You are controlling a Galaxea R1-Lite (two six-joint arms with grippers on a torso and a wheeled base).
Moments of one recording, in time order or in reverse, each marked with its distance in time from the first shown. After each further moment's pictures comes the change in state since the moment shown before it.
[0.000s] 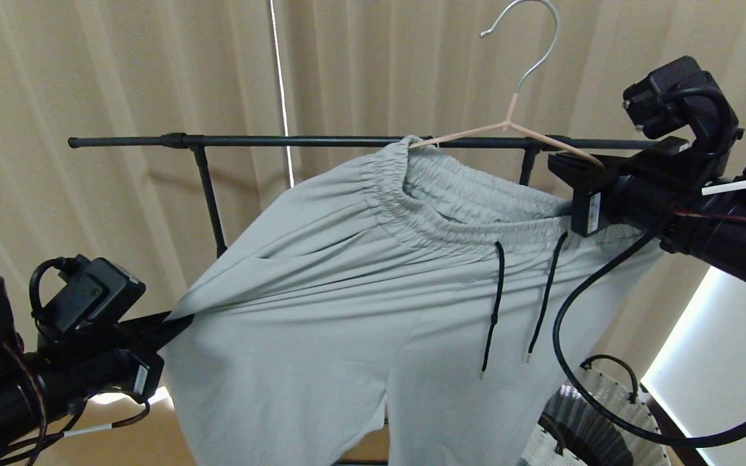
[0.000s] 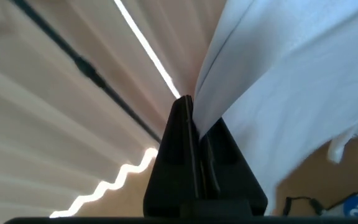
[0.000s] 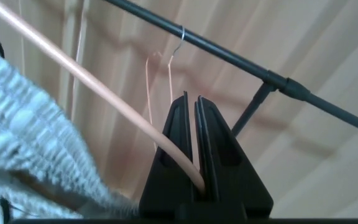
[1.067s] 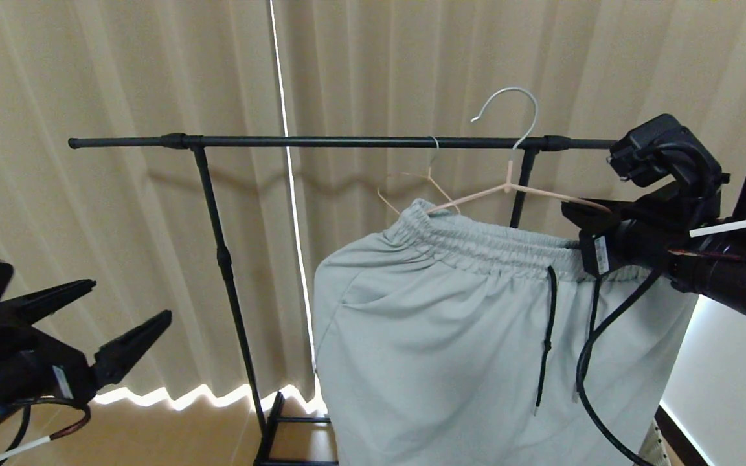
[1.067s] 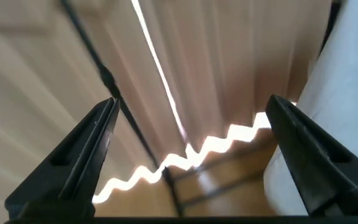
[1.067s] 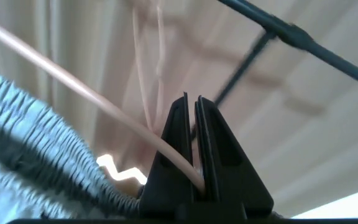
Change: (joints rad) left arm 0.053 -0.286 0.055 0.004 -0.002 -0.249; right arm -0.007 -0.031 0.087 0.125 -0.096 -0.002
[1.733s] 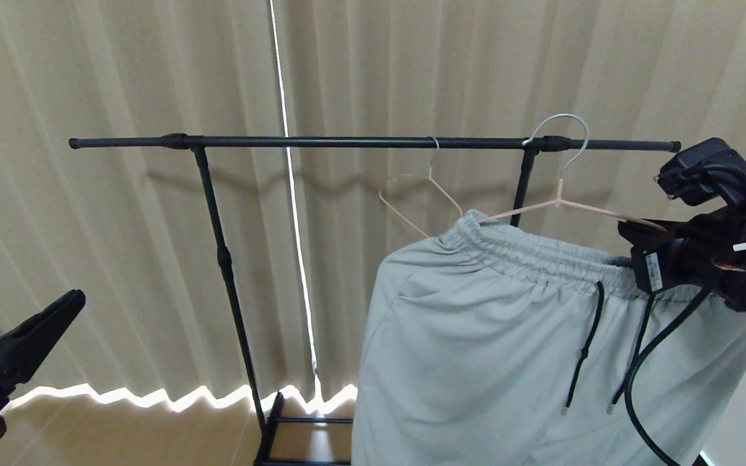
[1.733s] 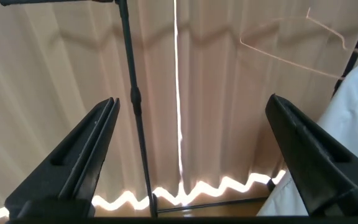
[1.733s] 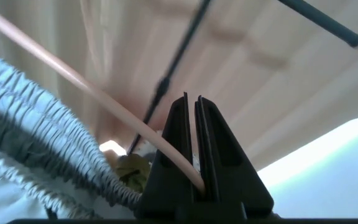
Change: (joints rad) left arm 0.133 -0.195 0.040 0.002 0.000 -0.193; right arm -0.141 -0.076 0.077 0.063 -0.030 0.000
